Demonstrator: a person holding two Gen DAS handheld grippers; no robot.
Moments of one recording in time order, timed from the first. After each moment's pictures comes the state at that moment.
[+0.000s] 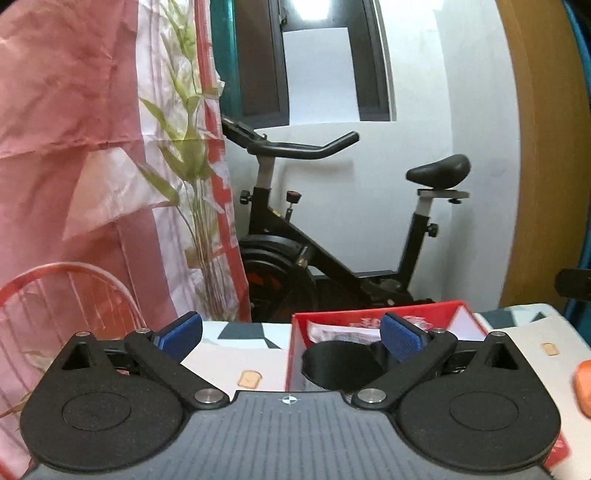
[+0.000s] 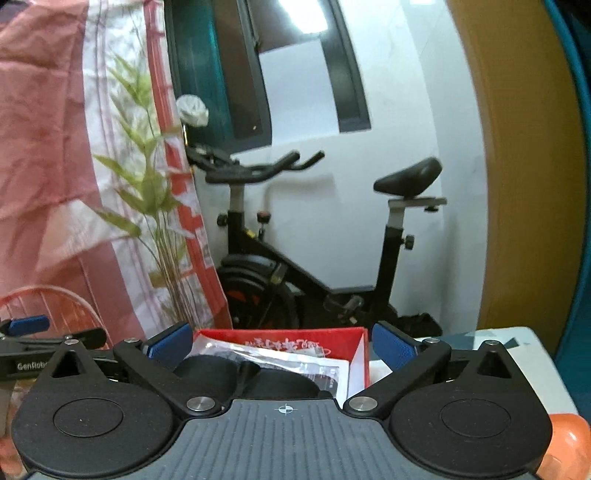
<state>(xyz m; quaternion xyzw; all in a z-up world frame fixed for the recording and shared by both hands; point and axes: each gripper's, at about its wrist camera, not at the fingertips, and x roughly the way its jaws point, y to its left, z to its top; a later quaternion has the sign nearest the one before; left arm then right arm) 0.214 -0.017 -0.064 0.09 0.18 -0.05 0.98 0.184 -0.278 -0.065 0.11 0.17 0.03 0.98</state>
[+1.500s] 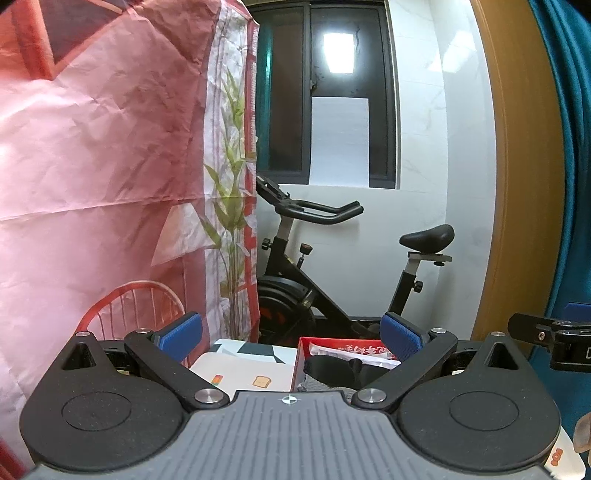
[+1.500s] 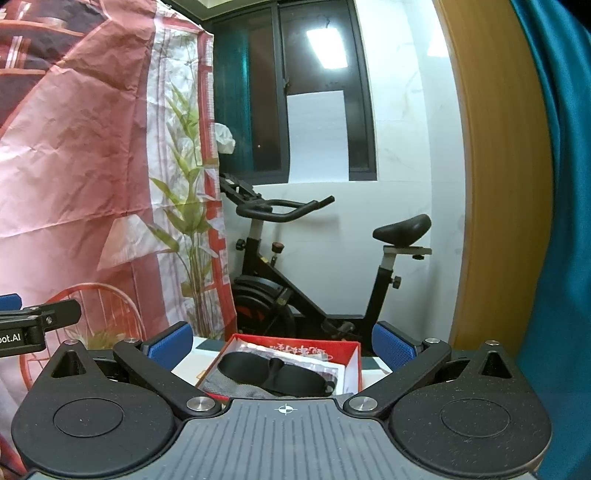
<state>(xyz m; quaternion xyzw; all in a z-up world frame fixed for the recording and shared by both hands) 0.035 0.011 0.016 0.03 0.11 -0.04 0.99 0.014 -0.215 0.024 0.05 0.14 0.02 0.99</state>
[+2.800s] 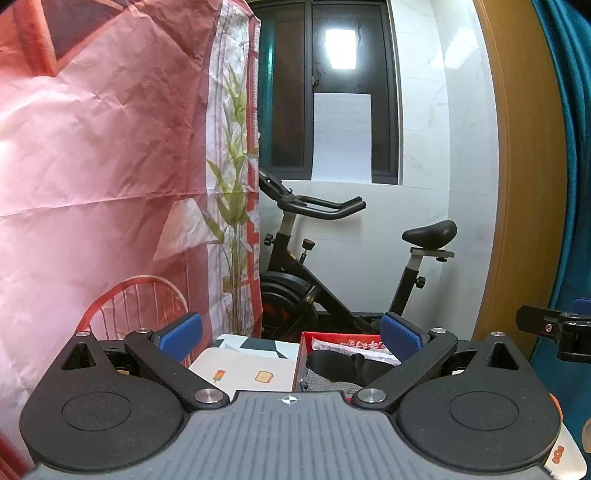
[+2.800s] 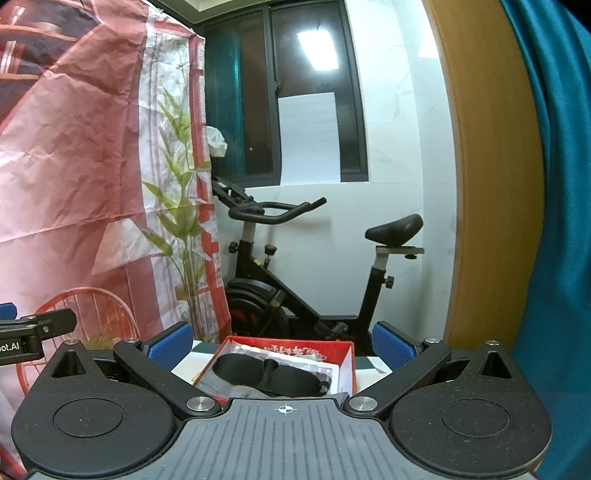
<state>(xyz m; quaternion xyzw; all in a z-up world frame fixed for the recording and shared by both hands) 0.034 0.018 0.015 0.03 0.12 -0.04 0.99 0.011 -0.214 0.023 0.05 0.13 0.01 0.99</state>
